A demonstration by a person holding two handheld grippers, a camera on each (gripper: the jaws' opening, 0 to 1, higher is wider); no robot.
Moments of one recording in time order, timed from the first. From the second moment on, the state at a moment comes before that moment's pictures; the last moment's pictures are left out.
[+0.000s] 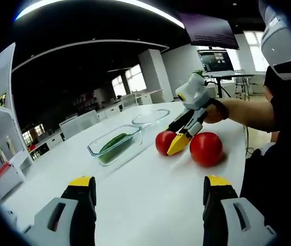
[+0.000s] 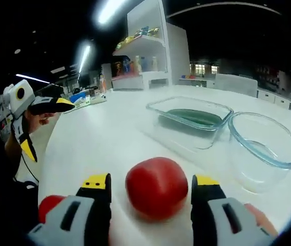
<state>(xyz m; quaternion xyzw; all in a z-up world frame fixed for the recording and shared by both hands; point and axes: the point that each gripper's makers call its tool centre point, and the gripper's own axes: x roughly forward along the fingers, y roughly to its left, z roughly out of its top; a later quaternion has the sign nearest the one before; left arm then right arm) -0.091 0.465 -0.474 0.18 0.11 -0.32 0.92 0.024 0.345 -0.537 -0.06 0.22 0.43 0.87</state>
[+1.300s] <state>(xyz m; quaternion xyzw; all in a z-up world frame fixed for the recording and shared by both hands) -0.094 0.467 -0.469 0.19 0.10 -0.32 0.92 0.021 0.320 -0.494 -0.10 0.14 0.40 0.90</state>
